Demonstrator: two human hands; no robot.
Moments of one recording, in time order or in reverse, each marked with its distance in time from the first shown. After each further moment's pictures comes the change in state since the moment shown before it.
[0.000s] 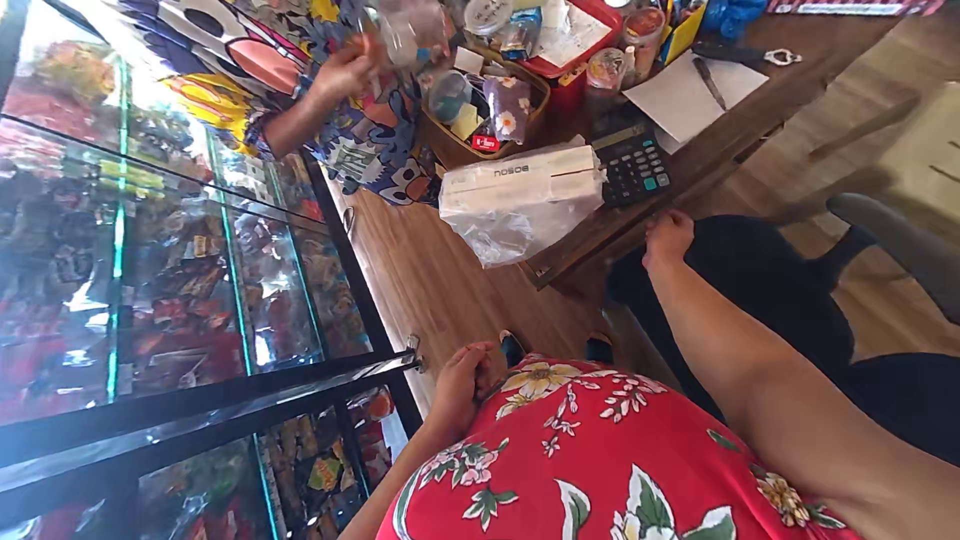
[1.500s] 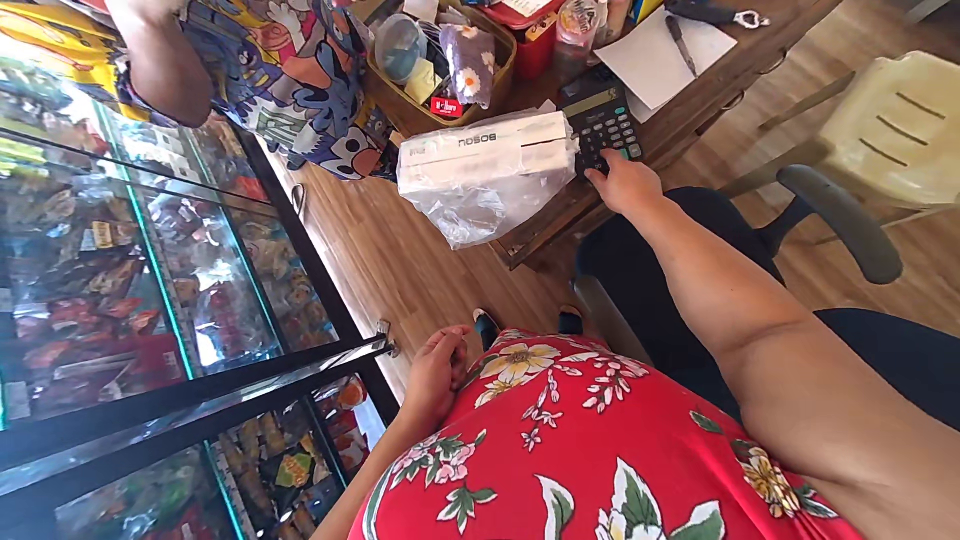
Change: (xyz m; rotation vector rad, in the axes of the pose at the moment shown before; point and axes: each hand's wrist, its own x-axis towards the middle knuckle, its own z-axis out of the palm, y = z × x) left_hand 0.002 0.000 0.003 -0.014 -0.046 0.008; right_hand -0.016 -0.088 0.010 -1.302 -0.485 -0.383
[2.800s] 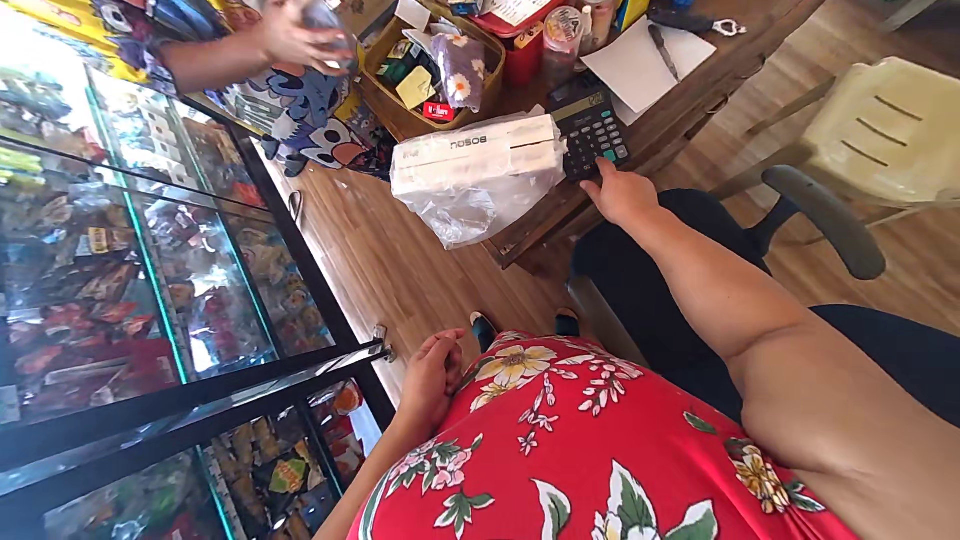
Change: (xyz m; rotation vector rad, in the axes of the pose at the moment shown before) left_hand -0.010 -0.009 0.002 -0.012 0.011 0.024; right_hand -0.015 0.014 0.005 -0.128 0.035 -0.047
